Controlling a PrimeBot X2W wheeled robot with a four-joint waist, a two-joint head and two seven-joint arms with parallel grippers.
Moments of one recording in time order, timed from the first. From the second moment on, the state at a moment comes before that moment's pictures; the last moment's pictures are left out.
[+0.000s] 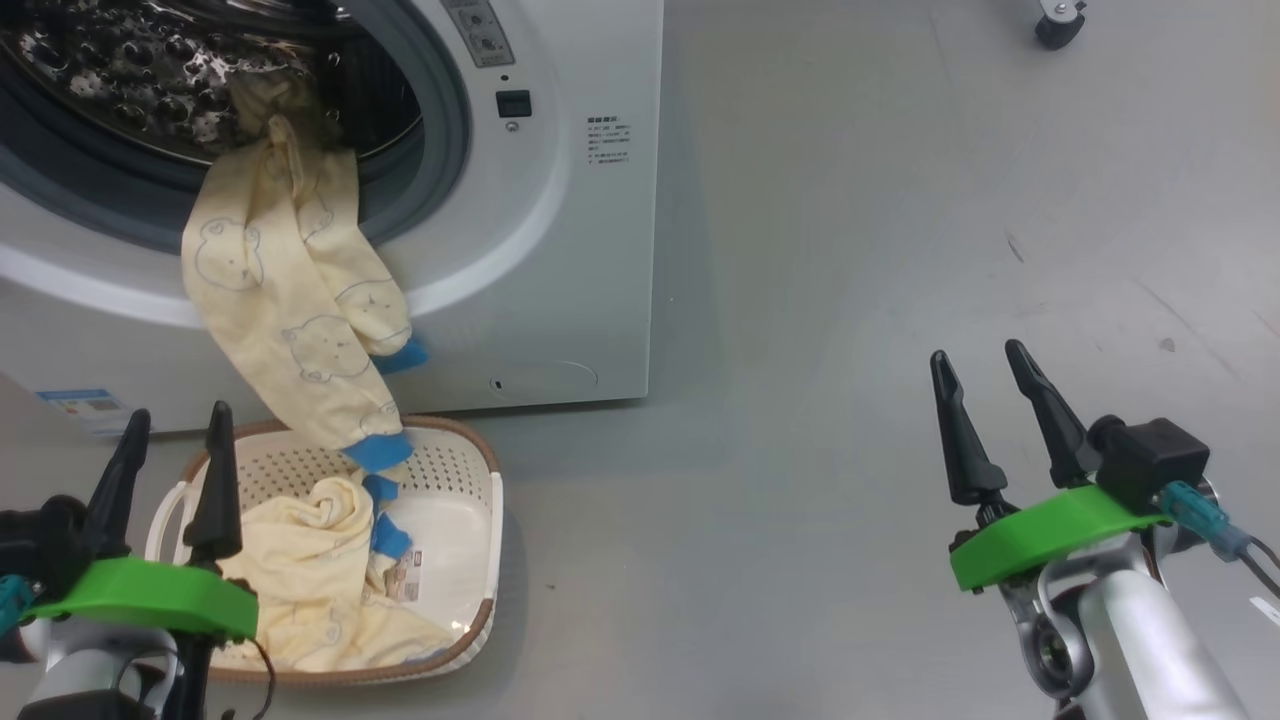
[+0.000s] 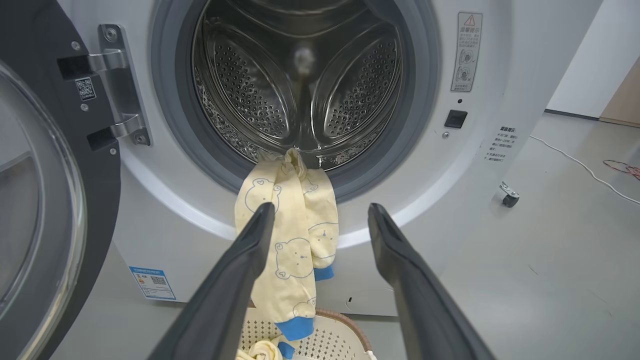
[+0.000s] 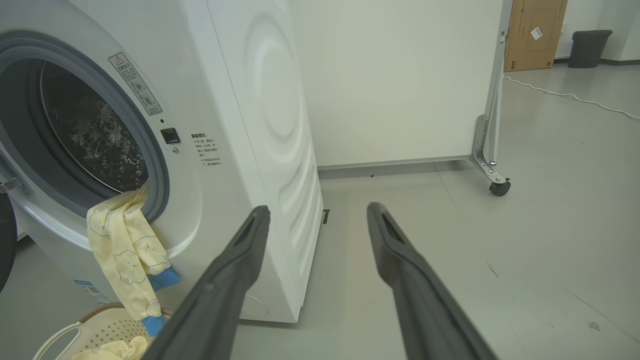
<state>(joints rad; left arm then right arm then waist) -0.23 0.38 -0.18 0.30 -0.54 -0.05 -0.25 -0.17 -0.05 0.09 0.23 0.22 0.13 -0.25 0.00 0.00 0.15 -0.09</state>
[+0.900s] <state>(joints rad) -0.17 0.23 -0.10 0.30 -0.42 -0.12 -0.25 -0.17 -0.05 0.09 0.23 0.23 0.13 -0.25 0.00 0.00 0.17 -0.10</state>
